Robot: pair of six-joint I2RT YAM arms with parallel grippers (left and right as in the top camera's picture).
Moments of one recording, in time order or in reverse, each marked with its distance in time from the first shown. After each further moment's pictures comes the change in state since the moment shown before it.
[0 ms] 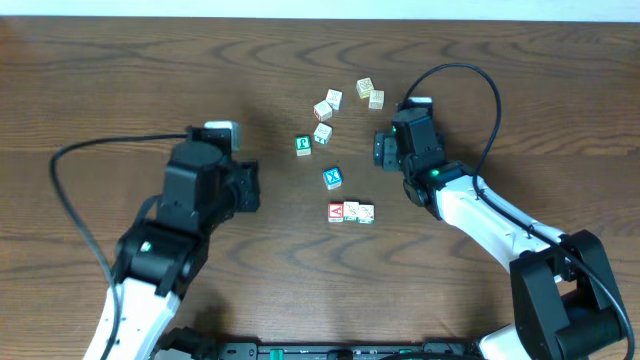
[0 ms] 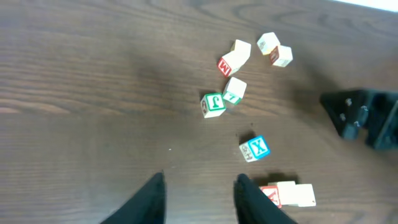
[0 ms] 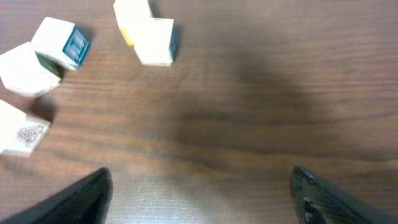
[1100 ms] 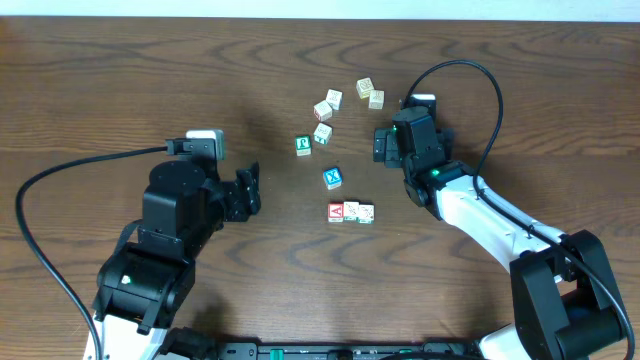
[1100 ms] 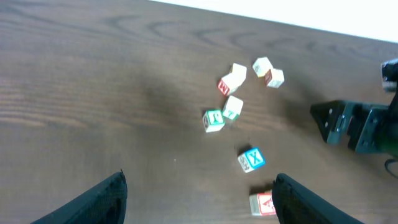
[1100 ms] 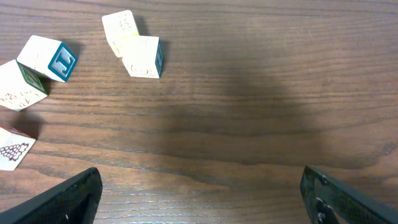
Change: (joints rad) left arm 0.000 -0.114 0.000 -0.016 -0.037 -0.002; right arm 0.000 0.000 0.000 0.011 0.037 -0.007
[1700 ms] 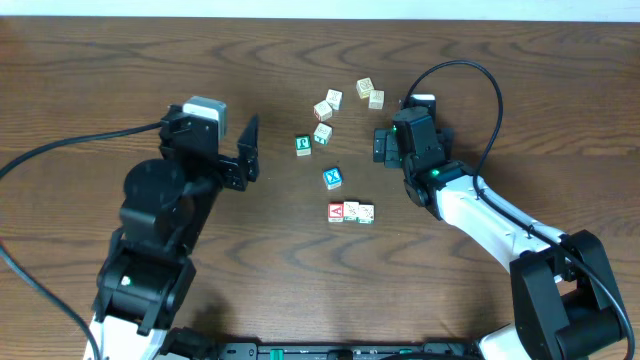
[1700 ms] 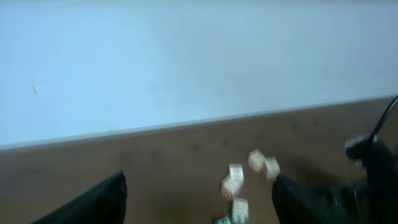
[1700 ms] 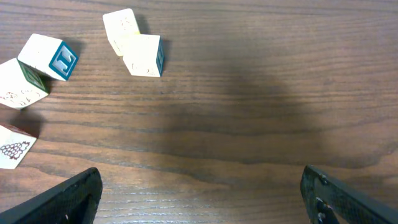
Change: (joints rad) left arm 0.000 -0.013 -0.008 0.447 -0.014 0.291; right arm 0.000 0.000 0.000 -0.002 -0.004 0.000
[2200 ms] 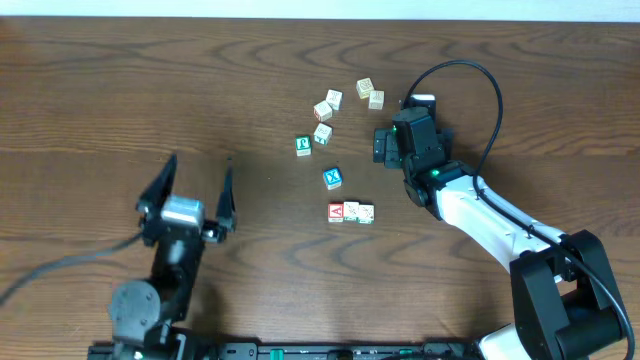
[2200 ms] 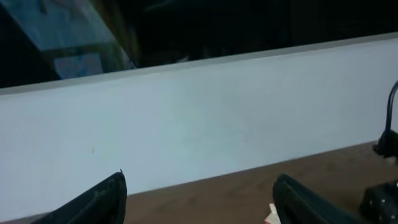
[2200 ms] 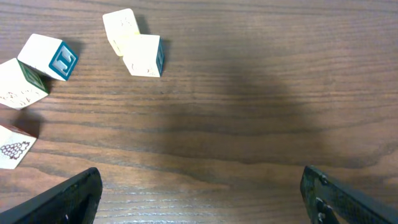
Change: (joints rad) left arm 0.087 -0.500 -0.537 0.385 0.036 0.154; right arm 0.000 0.000 0.000 0.000 0.000 0.000
